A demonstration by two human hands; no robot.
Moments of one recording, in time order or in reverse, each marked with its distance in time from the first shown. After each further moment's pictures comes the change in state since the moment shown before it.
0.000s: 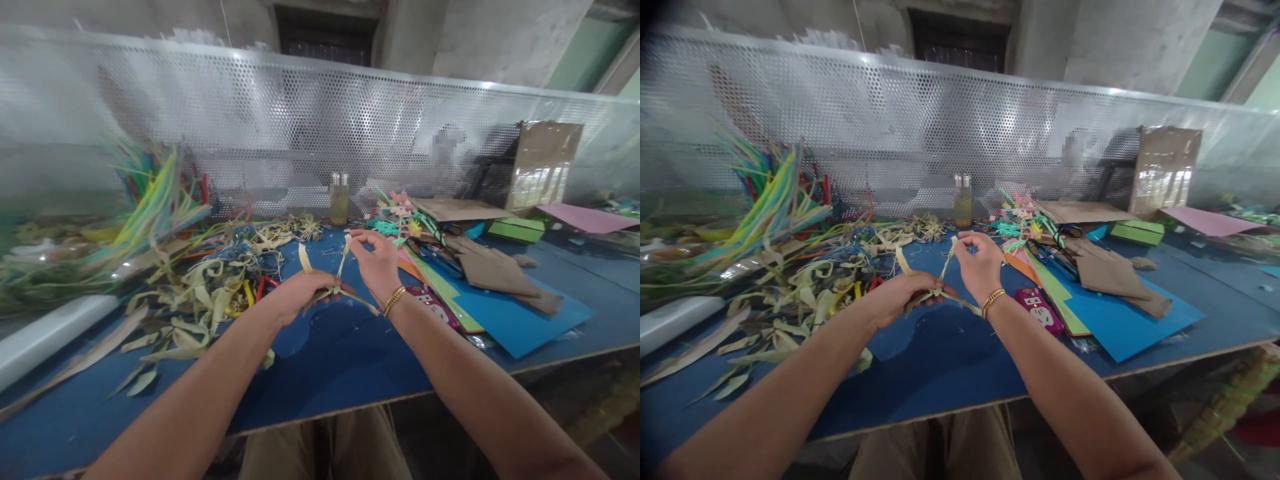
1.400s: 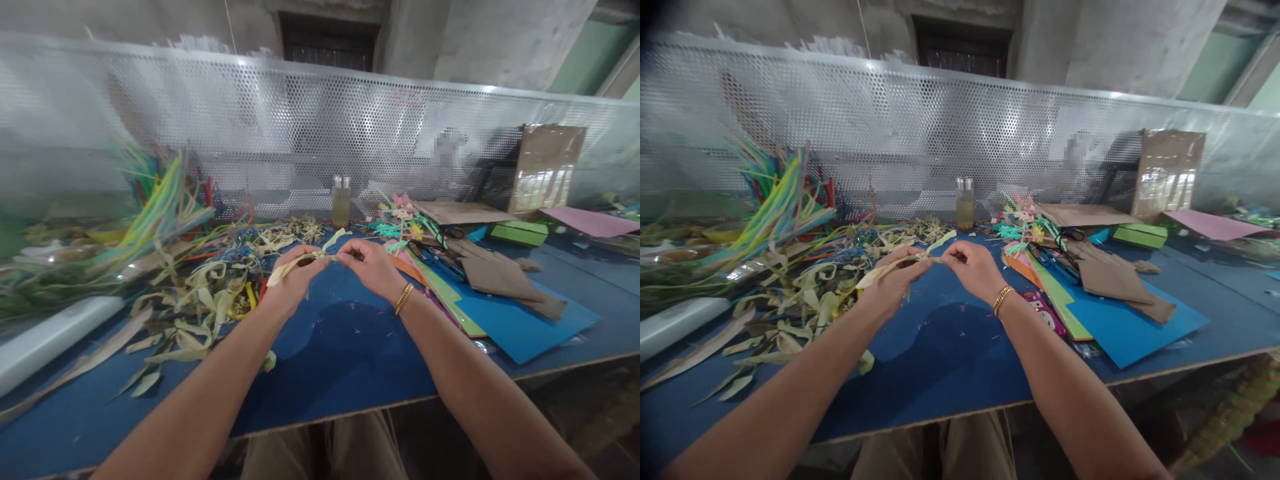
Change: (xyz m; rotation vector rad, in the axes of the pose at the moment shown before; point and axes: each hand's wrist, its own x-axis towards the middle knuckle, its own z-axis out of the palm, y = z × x) left_hand 0.008 -0.004 -0.006 -0.028 0.573 0.298; right_hand 0.009 -0.008 -0.012 -0.076 -0.547 -0.123
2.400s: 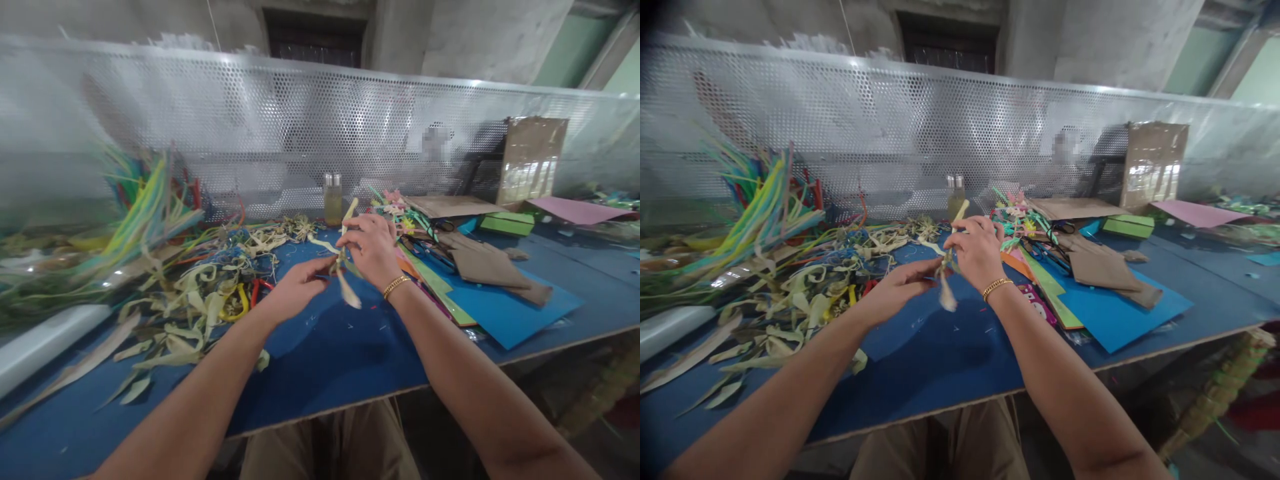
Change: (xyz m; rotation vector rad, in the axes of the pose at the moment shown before) left_hand -0.003 -0.005 0.001 0.056 -0.512 0.113; right_hand 0.001 0.002 -0.016 -0.577 0.250 -0.184
